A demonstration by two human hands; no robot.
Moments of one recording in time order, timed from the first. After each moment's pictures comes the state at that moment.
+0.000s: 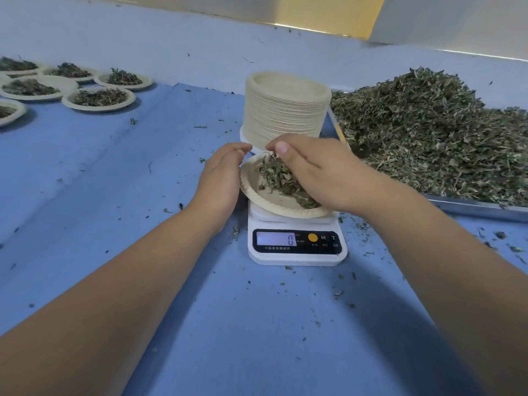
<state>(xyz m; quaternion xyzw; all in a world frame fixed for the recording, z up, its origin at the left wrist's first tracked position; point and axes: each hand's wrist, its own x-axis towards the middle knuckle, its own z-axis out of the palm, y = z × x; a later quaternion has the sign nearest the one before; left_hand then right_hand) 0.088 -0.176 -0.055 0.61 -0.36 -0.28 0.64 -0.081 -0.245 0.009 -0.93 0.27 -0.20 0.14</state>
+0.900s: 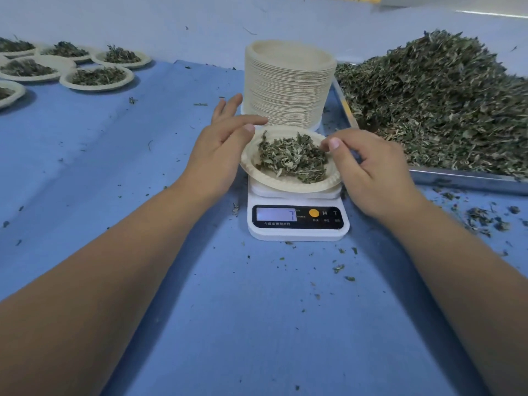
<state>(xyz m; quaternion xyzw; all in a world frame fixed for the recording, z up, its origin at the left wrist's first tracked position) 0.089 -0.155 -0.043 0.59 -0.53 -0.20 0.57 -0.139 -0.251 -0.040 -0.86 0.29 -0.40 0.10</state>
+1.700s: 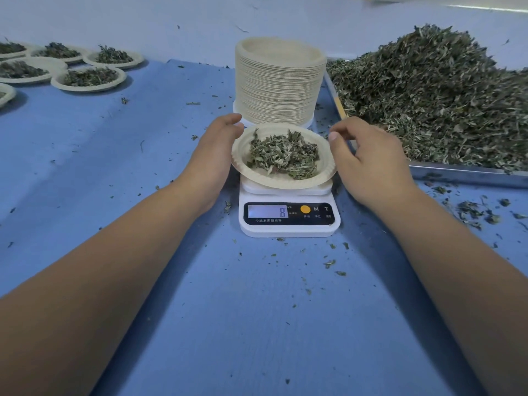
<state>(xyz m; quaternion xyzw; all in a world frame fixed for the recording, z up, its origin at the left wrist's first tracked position) 0.089 -0.171 -0.054 0.61 -0.39 -0.34 0.61 -0.140 -0.256 -0.032 -0.84 0.40 -0.36 0.06</state>
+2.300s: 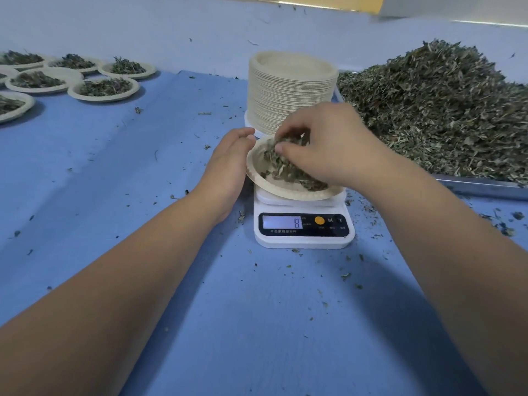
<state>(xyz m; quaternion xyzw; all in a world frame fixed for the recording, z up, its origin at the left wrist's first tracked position) 0.090 -0.174 -0.057 0.60 -0.38 -0.34 0.62 -0.072 -0.236 0.023 -0.92 0.29 -0.24 0.06</state>
